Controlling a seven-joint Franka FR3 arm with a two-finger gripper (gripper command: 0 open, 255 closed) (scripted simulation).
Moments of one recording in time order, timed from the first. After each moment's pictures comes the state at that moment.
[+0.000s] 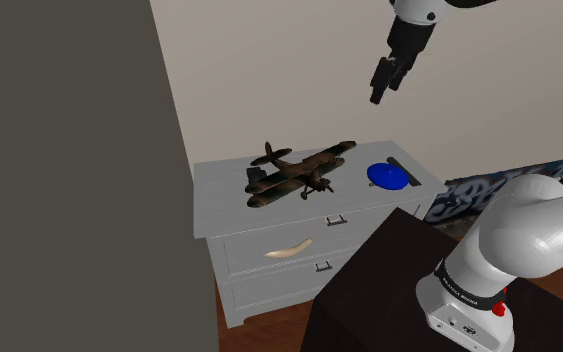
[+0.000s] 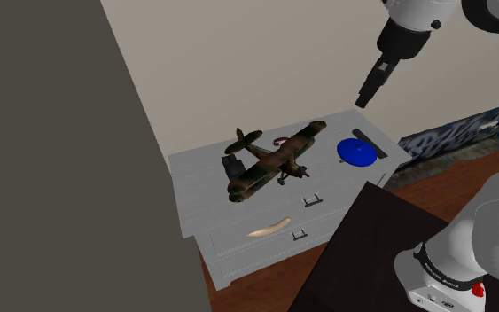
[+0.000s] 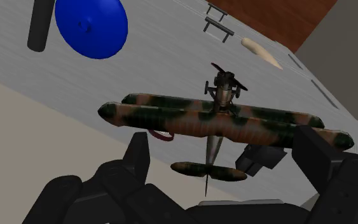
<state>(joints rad) -0.02 -0.76 -0.02 -2.33 -0.11 1.70 -0.07</state>
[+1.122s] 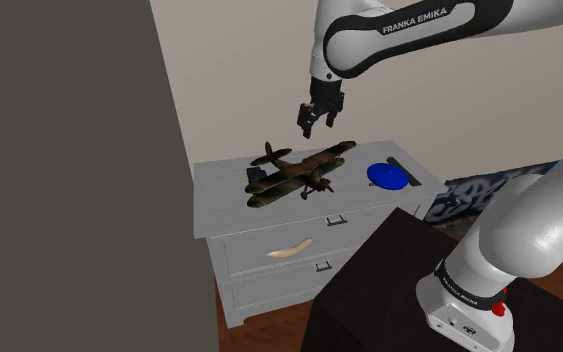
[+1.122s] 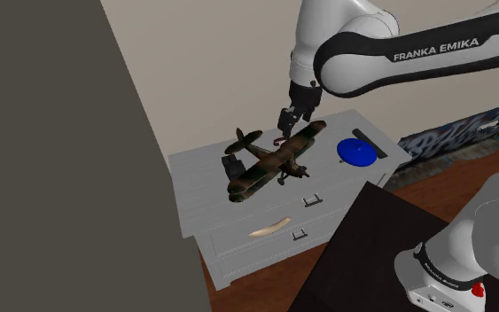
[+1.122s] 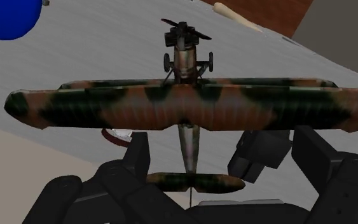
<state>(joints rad) -0.01 -0.28 0.08 -2.26 -0.07 2.04 0.18</state>
